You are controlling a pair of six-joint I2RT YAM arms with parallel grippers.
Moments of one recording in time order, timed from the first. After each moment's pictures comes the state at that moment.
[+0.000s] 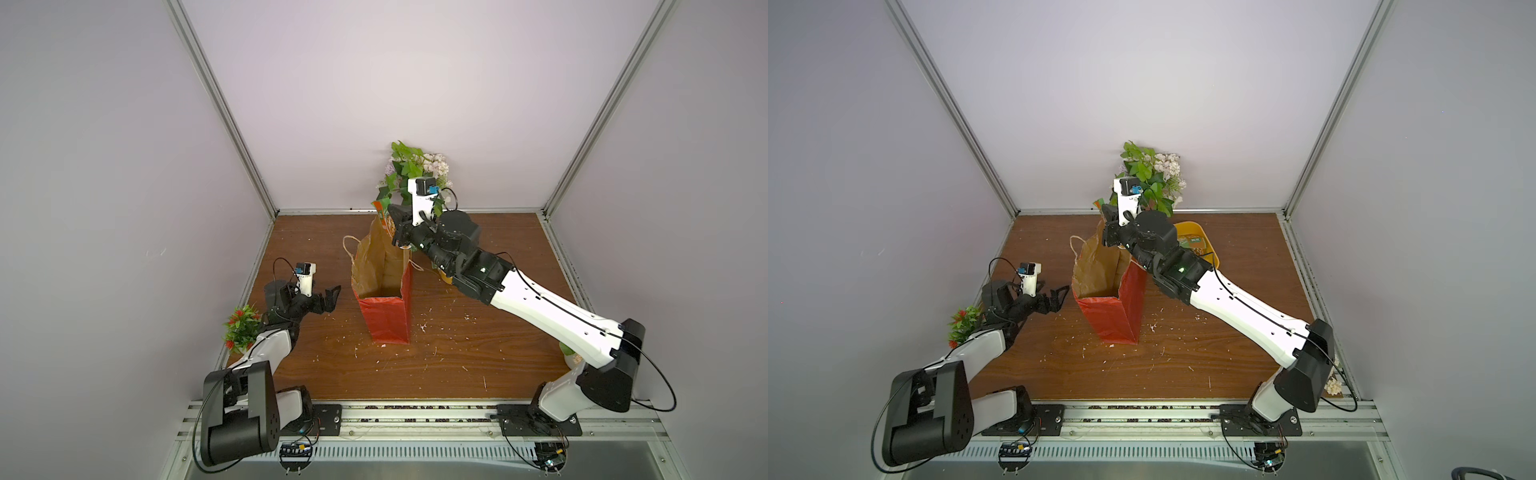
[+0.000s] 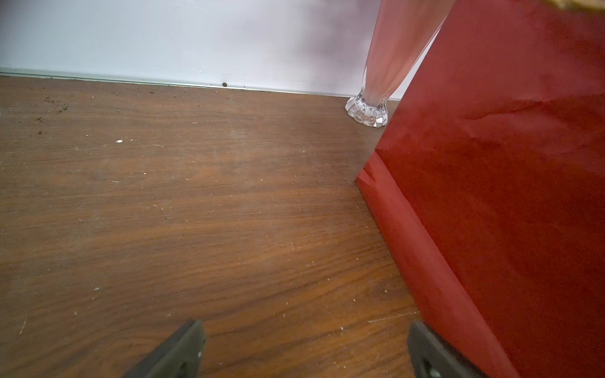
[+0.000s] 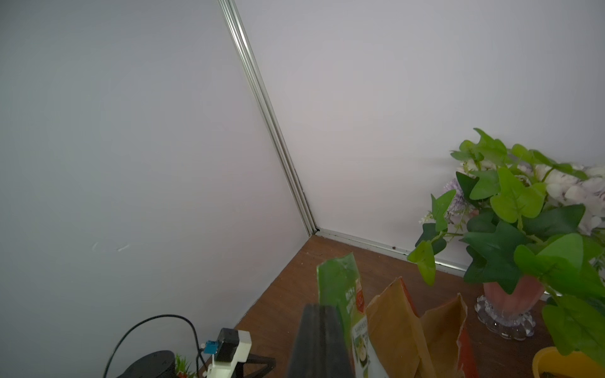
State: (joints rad) left arm 0.22 1.21 0.39 0.32 0.58 0.09; right arm 0.90 1.58 1.59 0.00 0.26 0.29
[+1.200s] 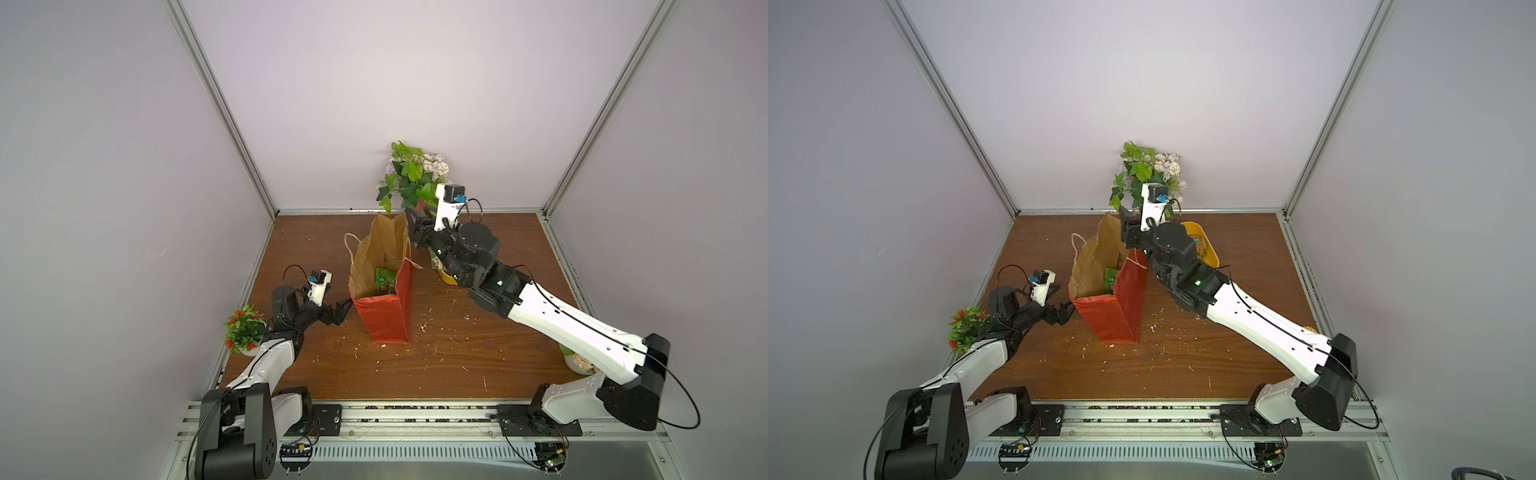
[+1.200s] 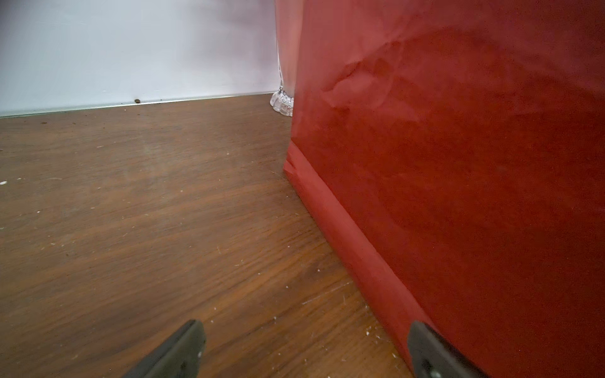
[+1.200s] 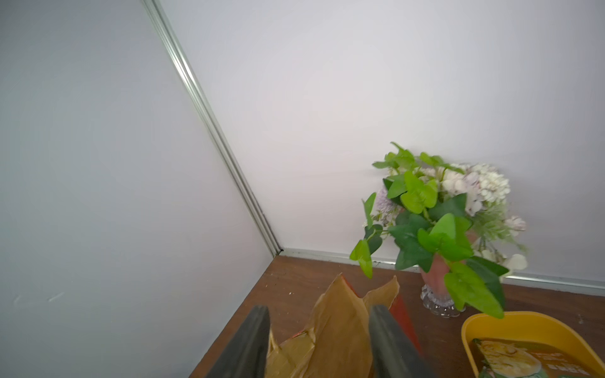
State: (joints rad) left arm 0.14 1.10 0.33 0.27 0.71 0.20; right arm 0.87 1.39 1.39 0.08 0.46 0.28
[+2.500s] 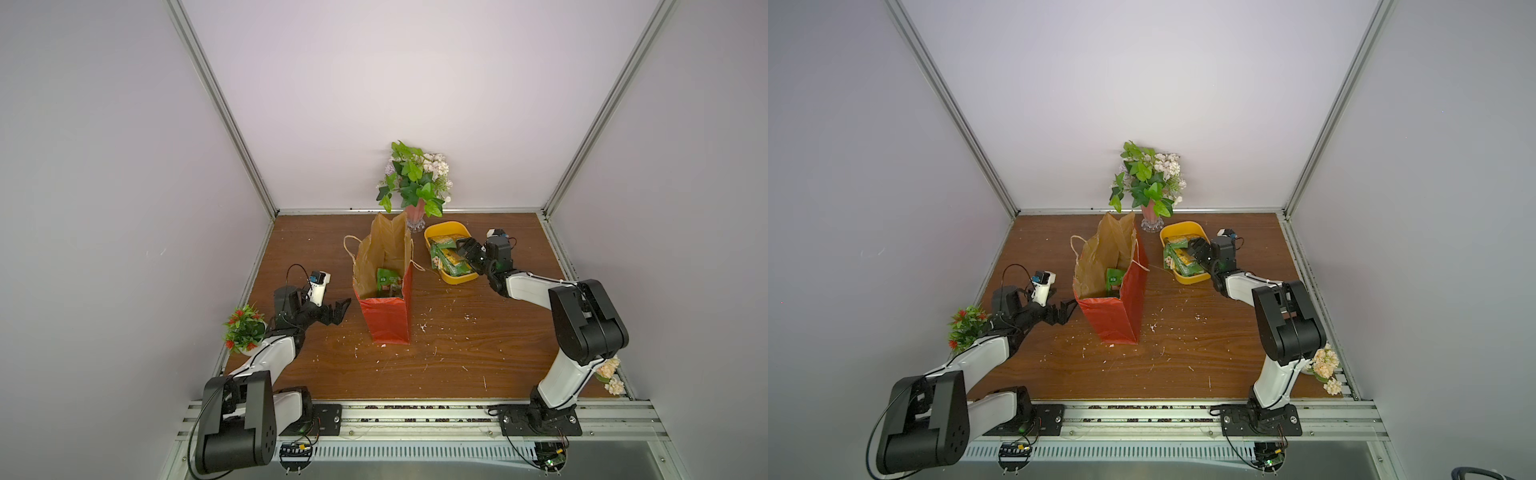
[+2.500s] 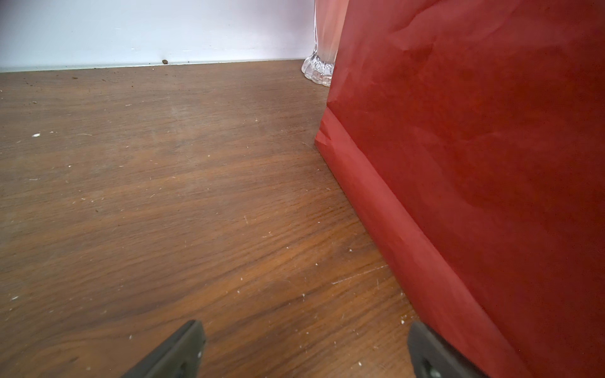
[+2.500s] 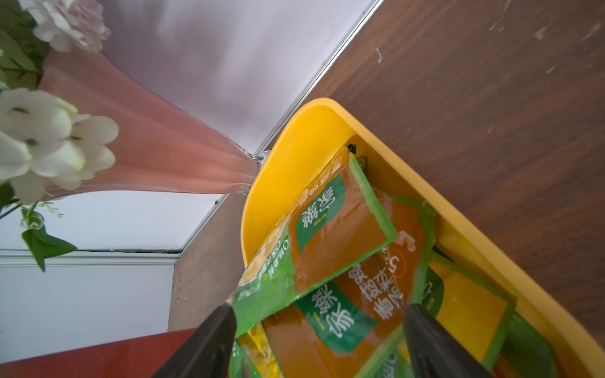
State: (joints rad) left arm 0.14 1.17 0.33 0.27 0.60 0.21; right arm 0.23 1.80 0.96 0.37 -0.07 0.95
